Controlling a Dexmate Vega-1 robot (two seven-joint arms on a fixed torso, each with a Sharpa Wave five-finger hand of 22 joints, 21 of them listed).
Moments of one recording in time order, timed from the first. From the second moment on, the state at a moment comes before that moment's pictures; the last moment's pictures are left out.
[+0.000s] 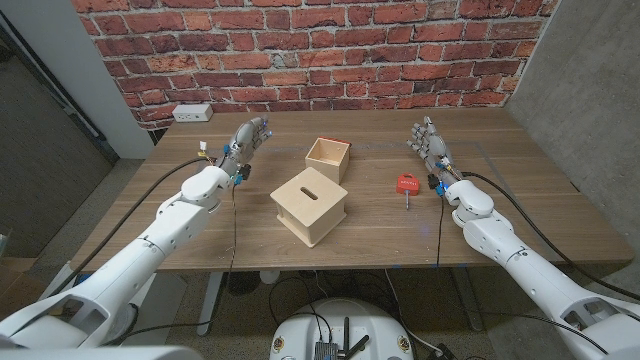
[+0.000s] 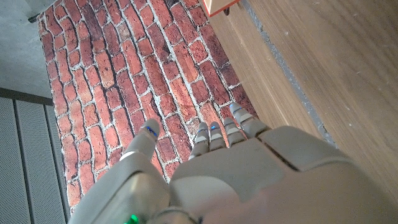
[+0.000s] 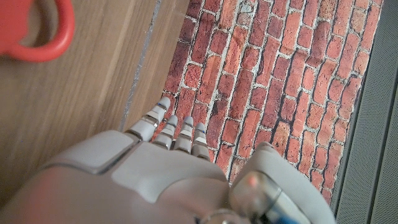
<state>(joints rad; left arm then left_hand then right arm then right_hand) 0.86 0.67 0.36 -1.54 -0.56 -0.11 0.05 0.10 0.11 0.65 -0.09 0.17 0.07 0.05 0.18 0.17 0.01 0.01 0.20 0.17 0.00 0.01 0.17 0.16 0.16 -0.04 0.19 0.17 -0.85 -0.51 -0.38 -1.29 0.61 0.33 0.01 0.14 0.13 0.15 0.14 0.25 0.09 -0.01 0.18 0.17 0.14 -0.02 0.18 0.18 0.00 -0.03 0.19 0.33 0.25 -0.04 0.17 0.16</state>
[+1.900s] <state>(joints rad) 0.51 0.89 0.57 -1.82 -0.06 0.27 -0.17 0.41 0.03 0.70 -0.19 0.19 0.19 -0.06 0.21 0.17 0.14 -0.10 0.20 0.17 0.14 -0.04 0.18 0.16 0.14 -0.04 0.18 0.16 -0.85 -0.49 -0.36 -1.25 0.65 0.38 0.07 0.14 0.13 0.17 0.13 0.25 0.09 -0.01 0.18 0.17 0.14 -0.02 0.18 0.18 0.00 -0.03 0.20 0.31 0.25 -0.04 0.18 0.16</state>
